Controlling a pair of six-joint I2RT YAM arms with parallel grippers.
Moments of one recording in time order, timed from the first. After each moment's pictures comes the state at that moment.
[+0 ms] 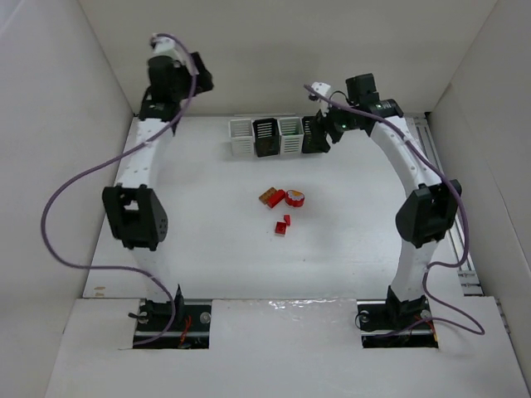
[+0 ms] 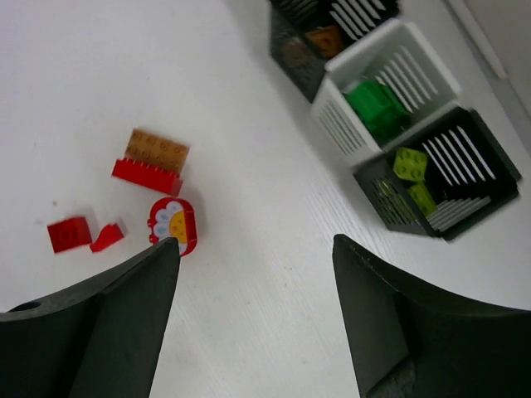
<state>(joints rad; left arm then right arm) -0.13 1.95 1.92 -0.18 0.05 -0.33 0.25 1.94 1.98 -0.81 -0.60 -0.51</state>
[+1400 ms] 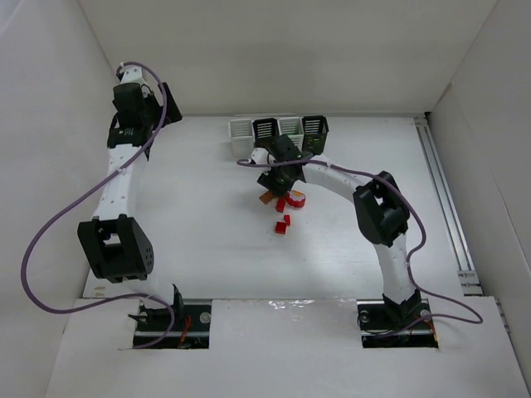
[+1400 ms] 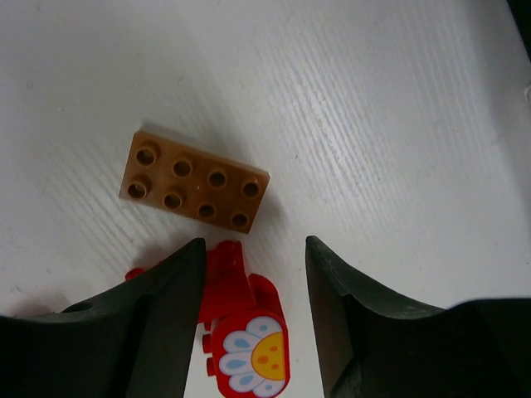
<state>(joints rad) 0.08 1.60 1.54 -0.30 0.02 -0.25 0.65 2.16 1.72 -0.57 -0.08 -0.45</state>
